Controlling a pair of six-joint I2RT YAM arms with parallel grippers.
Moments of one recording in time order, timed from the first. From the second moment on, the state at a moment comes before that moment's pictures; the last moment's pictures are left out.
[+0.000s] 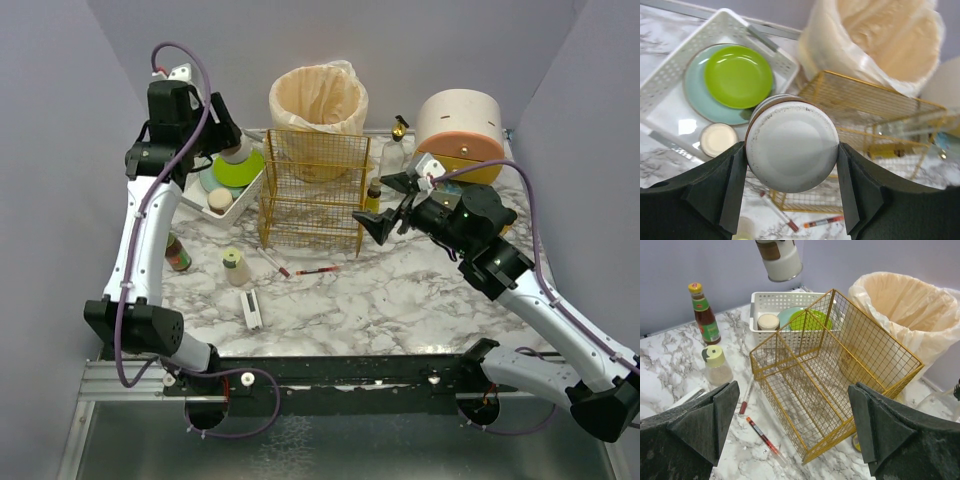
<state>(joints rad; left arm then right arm) -0.12 1.46 1.75 -0.72 0.08 -0.35 0.65 0.99 0.99 0.03 -0.28 -0.14</state>
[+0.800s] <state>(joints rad) 0.12 1.96 1.94 -0.74 -0.18 -0.38 0.65 0.93 0.98 -0.12 -0.20 -0.05</state>
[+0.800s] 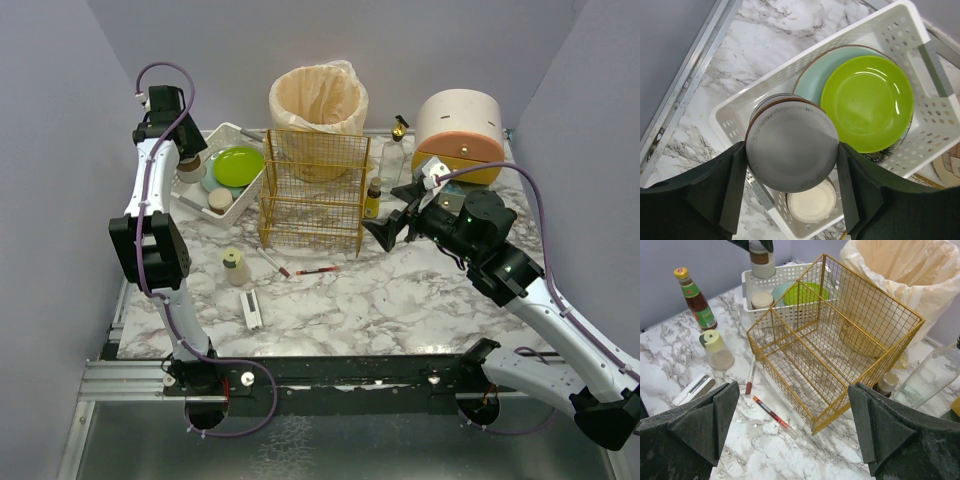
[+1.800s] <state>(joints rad) 0.17 2.06 1.85 -0.70 -0.16 -0.38 0.65 0.95 0.98 -0.14 -0.20 -0.05</state>
